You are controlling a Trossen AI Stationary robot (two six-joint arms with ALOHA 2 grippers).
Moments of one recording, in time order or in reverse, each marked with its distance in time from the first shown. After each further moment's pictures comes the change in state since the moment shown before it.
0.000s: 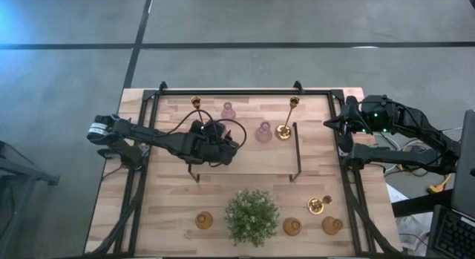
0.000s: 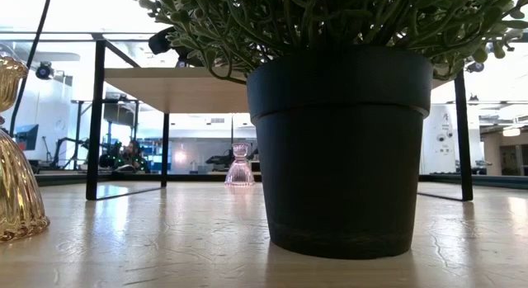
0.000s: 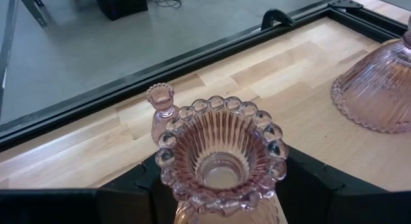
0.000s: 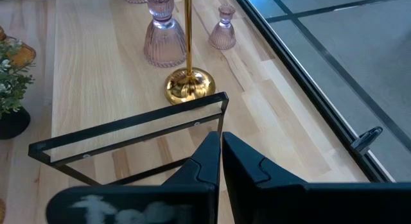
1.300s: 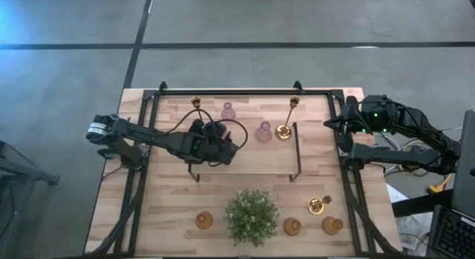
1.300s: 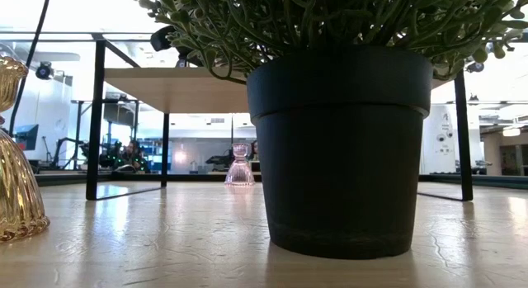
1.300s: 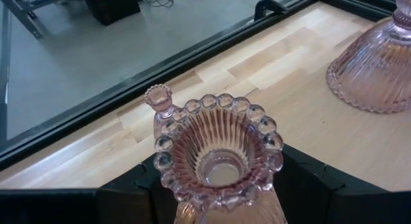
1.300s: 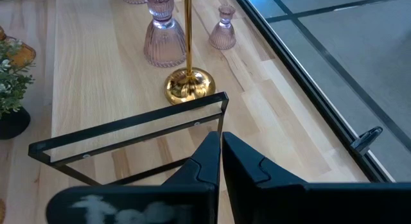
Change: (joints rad) left arm 0.000 -0.008 0.001 -0.006 0.027 0.096; right arm 0.000 0.000 0.000 0.000 0.000 0.000
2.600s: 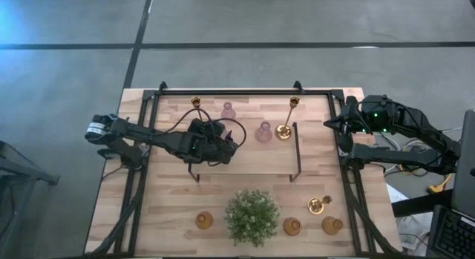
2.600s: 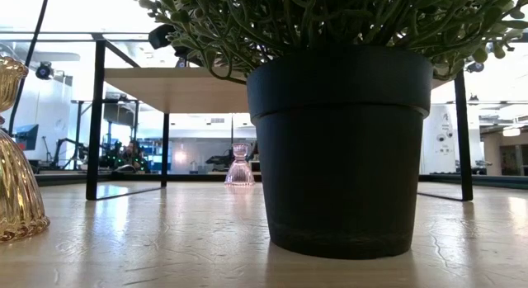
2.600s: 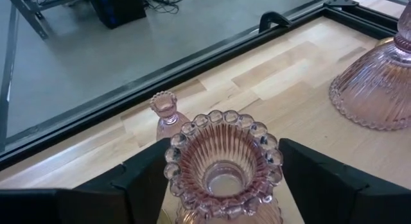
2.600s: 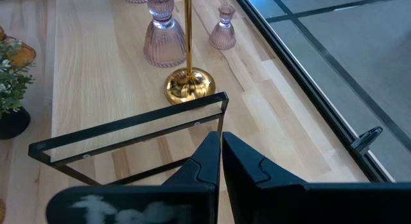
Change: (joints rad) left arm -0.003 -0.012 0.000 0.003 -0.033 -0.030; right arm 0.000 0.000 0.000 0.000 0.000 0.000
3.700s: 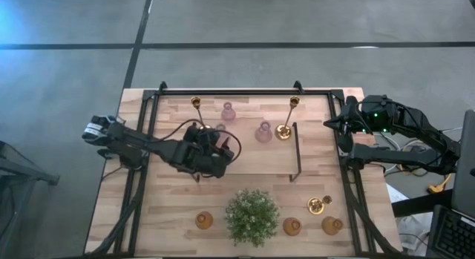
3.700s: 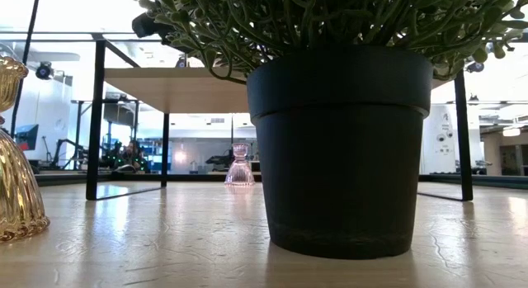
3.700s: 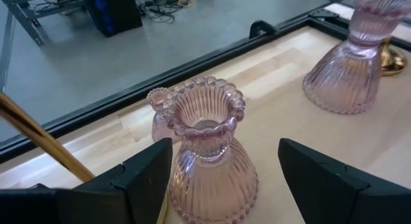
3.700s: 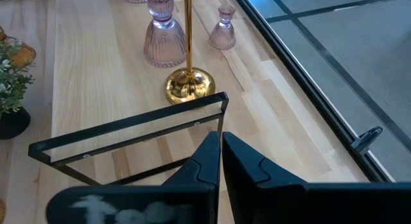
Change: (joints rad) left arm -0.112 -0.020 0.000 -0.083 -0.076 -0.124; right arm 0.000 0.000 0.000 0.000 0.000 0.000
